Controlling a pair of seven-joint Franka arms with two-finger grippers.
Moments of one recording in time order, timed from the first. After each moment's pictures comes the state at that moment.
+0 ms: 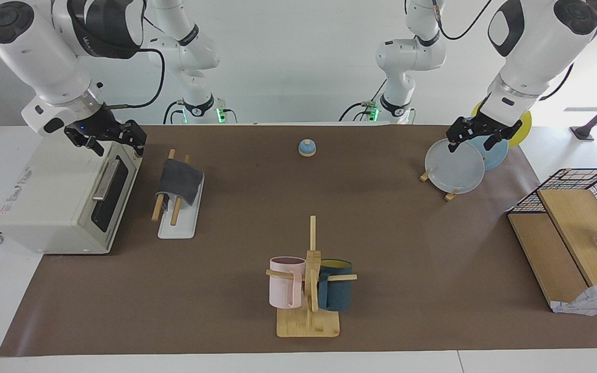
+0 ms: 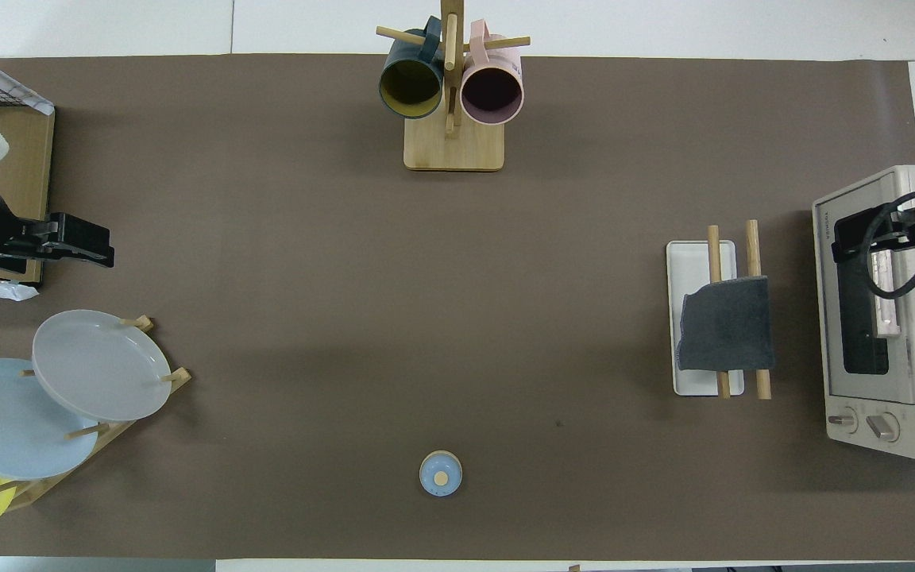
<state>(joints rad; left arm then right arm) -0.07 -0.02 -0.04 -1.66 -0.02 1.59 -0.08 -0.04 0.06 -0.02 -1.58 0.00 1.51 -0.05</state>
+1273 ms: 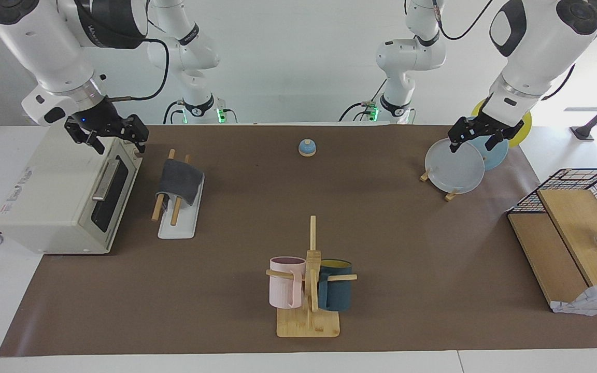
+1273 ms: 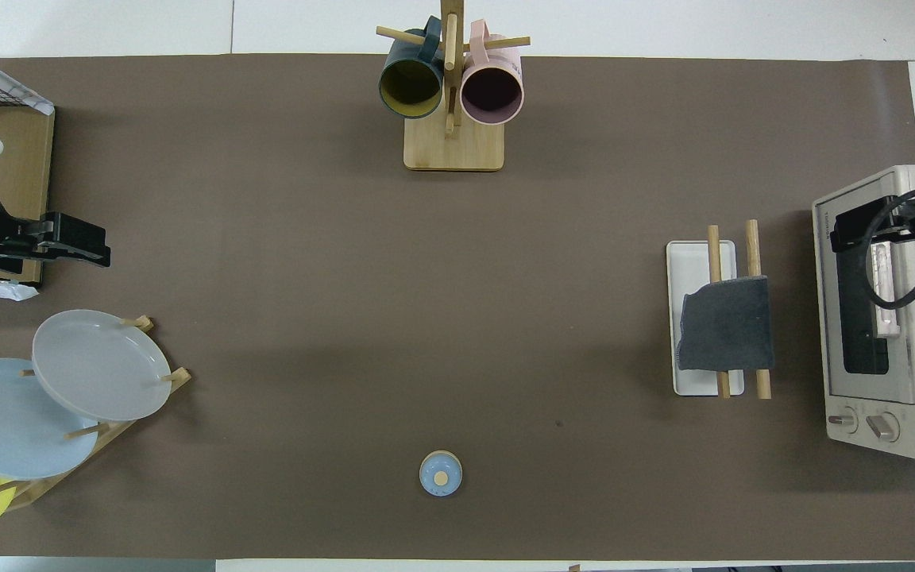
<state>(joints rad) -0.06 -0.02 -0.04 -1.66 -0.02 1.59 -0.08 -0.02 0.03 -0.03 -1.58 0.00 1.55 -0.05</state>
